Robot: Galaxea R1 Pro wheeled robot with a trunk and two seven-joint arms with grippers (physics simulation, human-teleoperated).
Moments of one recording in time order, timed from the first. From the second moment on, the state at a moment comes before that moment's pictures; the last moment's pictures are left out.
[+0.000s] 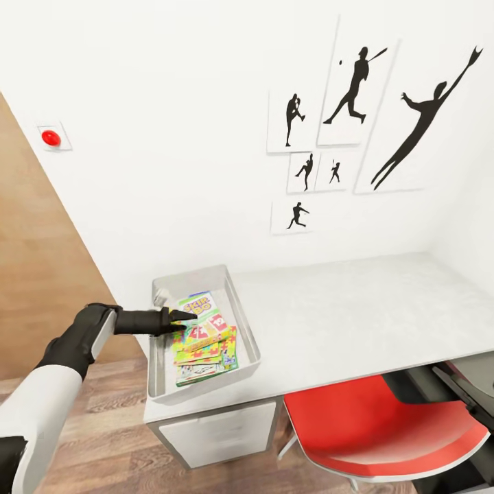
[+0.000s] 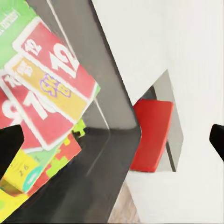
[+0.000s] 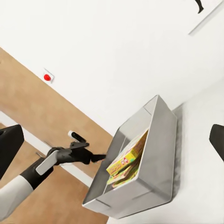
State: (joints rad) left arm -0.88 0.22 0.03 -0.76 0.11 1.04 -1.17; right arm -0.05 -0.30 -0.73 -1.40 -0.66 0.73 1.40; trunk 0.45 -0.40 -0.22
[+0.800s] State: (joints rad) left arm -0.58 0.44 0.11 -1.00 0.16 0.81 -1.57; right arm -0.05 -0.30 -0.73 -1.40 -0.66 0.73 1.41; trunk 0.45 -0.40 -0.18
